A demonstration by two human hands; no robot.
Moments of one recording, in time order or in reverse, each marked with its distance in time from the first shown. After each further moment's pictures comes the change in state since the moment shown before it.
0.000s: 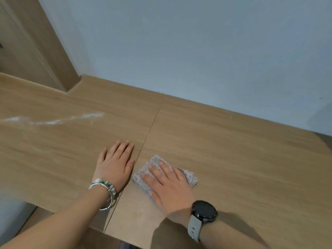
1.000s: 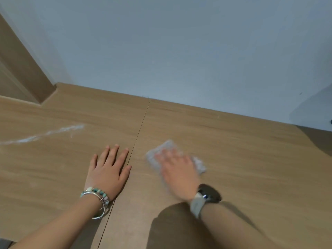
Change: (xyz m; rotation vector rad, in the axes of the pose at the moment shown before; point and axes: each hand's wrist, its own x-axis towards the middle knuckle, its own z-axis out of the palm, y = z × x) left_hand 0.025 0.009 -0.002 0.036 -0.086 0.034; right_hand 0.034 0.050 -0.020 -0.008 0.015 0.213
